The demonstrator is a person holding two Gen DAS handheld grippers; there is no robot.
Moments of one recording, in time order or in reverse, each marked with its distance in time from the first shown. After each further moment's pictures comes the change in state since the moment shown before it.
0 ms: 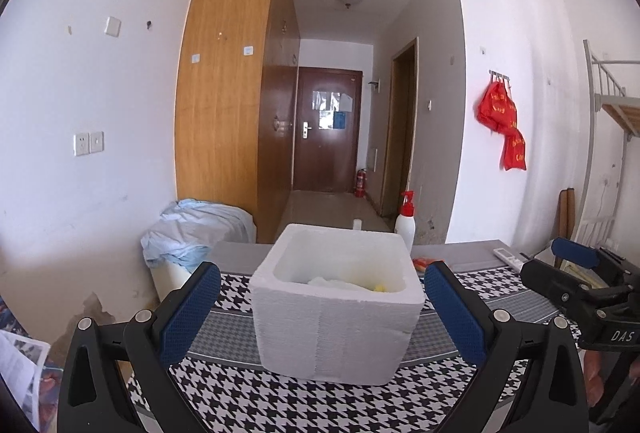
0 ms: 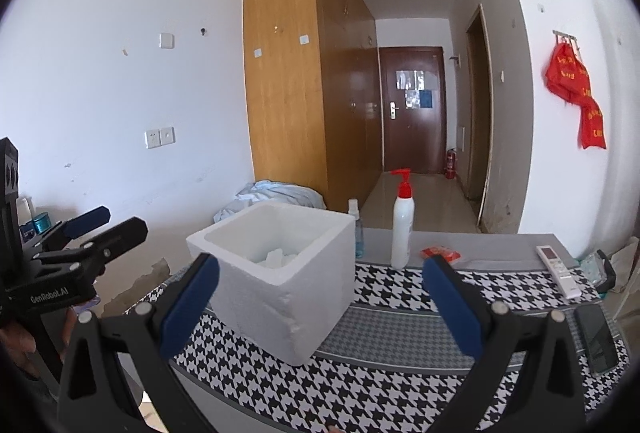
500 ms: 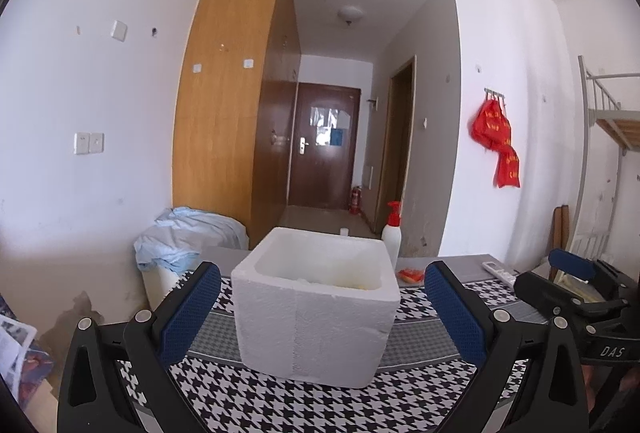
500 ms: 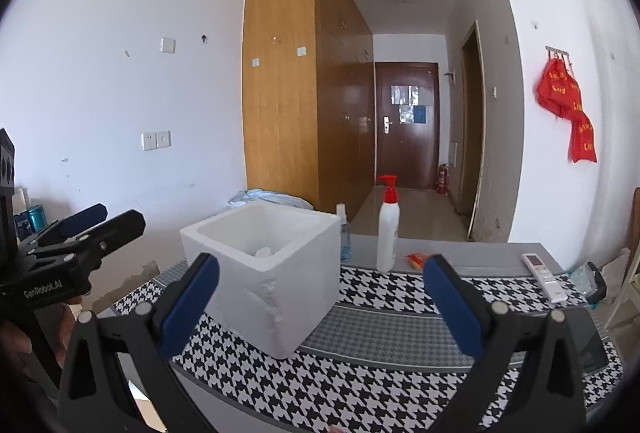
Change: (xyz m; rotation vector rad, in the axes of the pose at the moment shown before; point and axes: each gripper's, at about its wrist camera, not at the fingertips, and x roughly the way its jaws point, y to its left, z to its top) left arm -0.017 -0.011 -0.019 -0.030 -0.074 -0.009; right arm -0.020 -0.008 -0.019 -0.033 -0.053 -0.026
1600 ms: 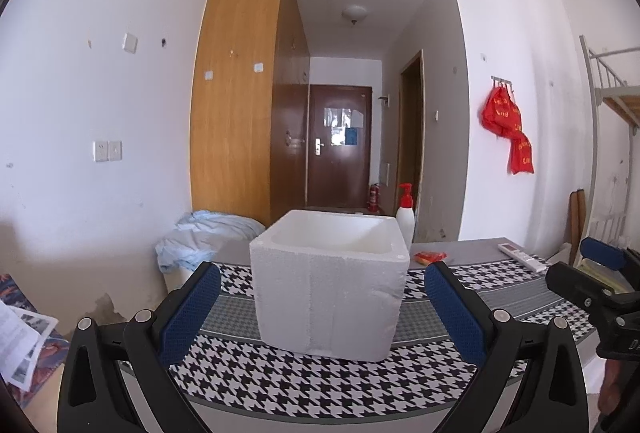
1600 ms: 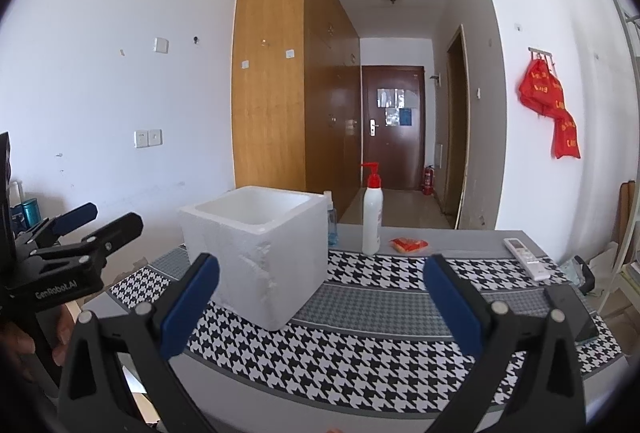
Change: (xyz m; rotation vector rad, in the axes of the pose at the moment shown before) left arm -0.021 -0.011 -0.031 0.057 -0.011 0.069; right arm -0.030 0.003 -0.030 0.004 -0.015 -0.052
